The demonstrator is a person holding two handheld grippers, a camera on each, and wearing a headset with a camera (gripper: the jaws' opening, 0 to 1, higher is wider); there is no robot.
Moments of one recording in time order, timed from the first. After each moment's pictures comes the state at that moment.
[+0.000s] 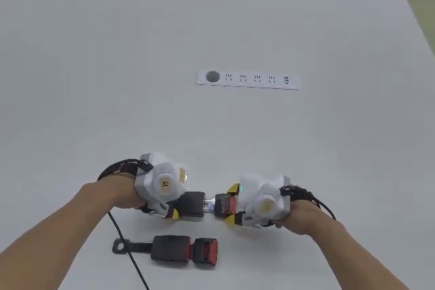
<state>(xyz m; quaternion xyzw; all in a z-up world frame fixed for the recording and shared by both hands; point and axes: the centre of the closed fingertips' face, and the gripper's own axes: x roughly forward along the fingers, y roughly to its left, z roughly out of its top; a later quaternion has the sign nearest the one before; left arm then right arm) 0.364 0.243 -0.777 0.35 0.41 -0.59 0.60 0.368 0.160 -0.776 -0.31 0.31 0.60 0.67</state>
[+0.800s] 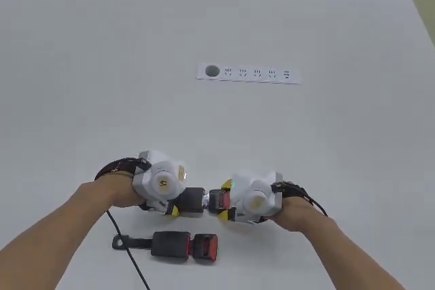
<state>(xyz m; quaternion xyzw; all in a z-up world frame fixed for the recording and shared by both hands) 0.362 0.241 -0.773 0.35 0.40 -0.59 0.60 0.366 0.174 -0.775 -0.32 0.31 0.60 0.67</state>
